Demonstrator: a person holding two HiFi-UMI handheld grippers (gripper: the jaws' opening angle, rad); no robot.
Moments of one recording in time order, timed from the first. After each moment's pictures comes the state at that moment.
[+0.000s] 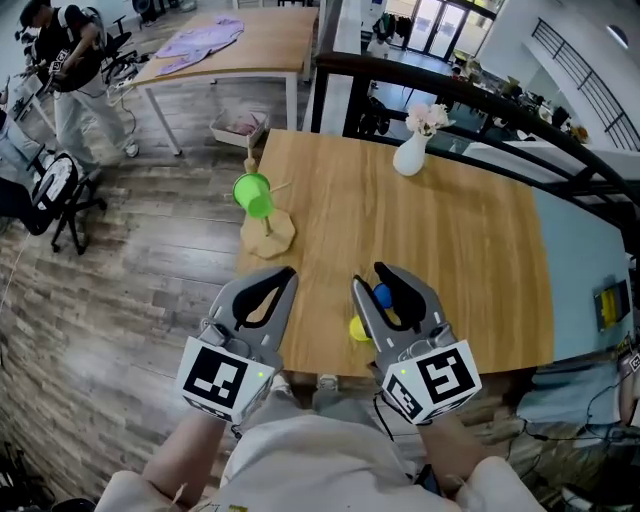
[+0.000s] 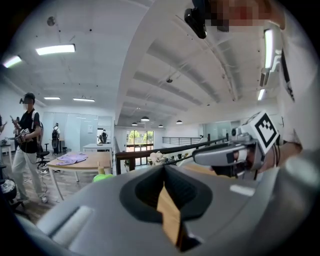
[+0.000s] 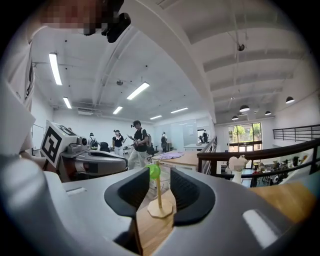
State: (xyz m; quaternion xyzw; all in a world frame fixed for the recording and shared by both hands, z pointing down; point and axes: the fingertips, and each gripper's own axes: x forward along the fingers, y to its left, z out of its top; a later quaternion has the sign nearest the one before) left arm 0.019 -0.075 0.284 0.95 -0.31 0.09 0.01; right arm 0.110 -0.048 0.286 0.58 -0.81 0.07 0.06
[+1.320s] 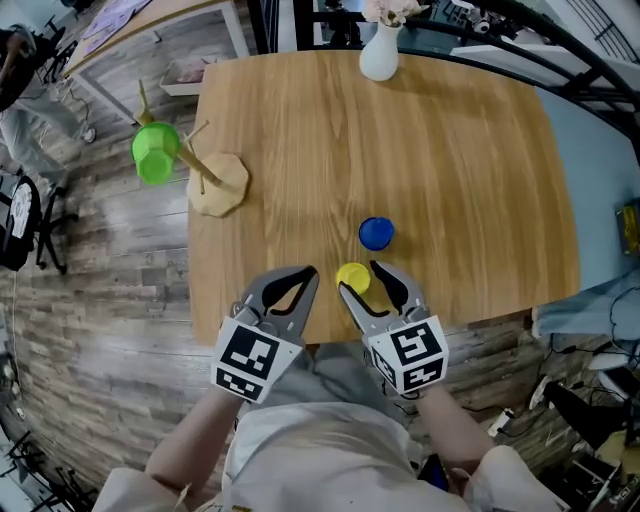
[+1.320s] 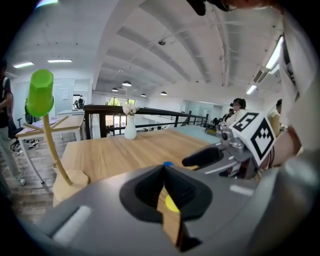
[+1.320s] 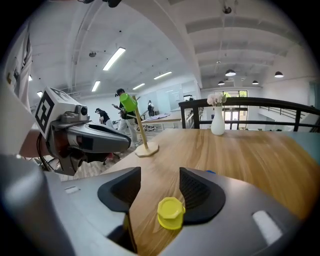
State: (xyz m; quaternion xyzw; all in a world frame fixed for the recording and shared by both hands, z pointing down) left arm 0.152 -0.051 0.522 0.95 -0.17 0.26 0.10; right arm 0.205 -0.018 0.564 0.60 -0.74 0.26 0.17
